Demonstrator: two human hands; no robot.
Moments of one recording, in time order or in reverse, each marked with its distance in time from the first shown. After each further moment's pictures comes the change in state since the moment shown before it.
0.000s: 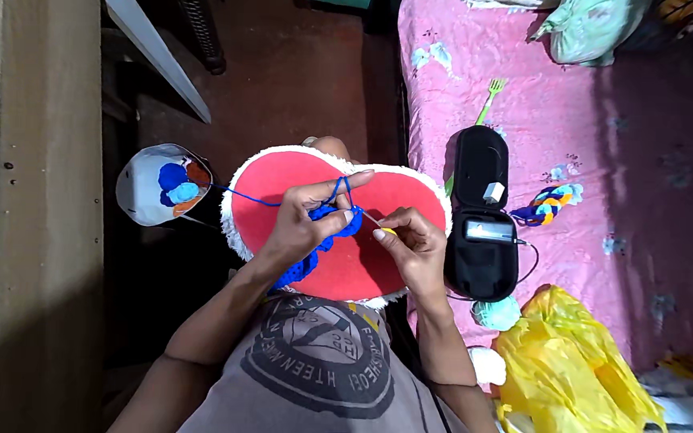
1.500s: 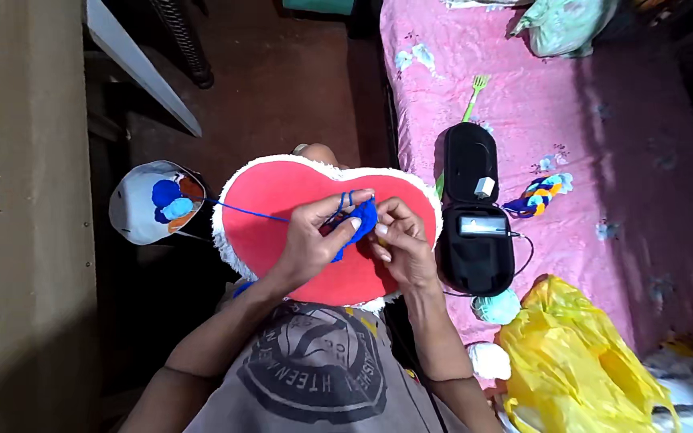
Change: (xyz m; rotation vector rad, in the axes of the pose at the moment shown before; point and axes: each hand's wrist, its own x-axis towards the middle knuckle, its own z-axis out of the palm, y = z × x) left_hand -0.002 -0.012 0.025 0.079 0.033 0.020; right_hand 0.010 0.012 -0.005 0.725 -0.097 0.293
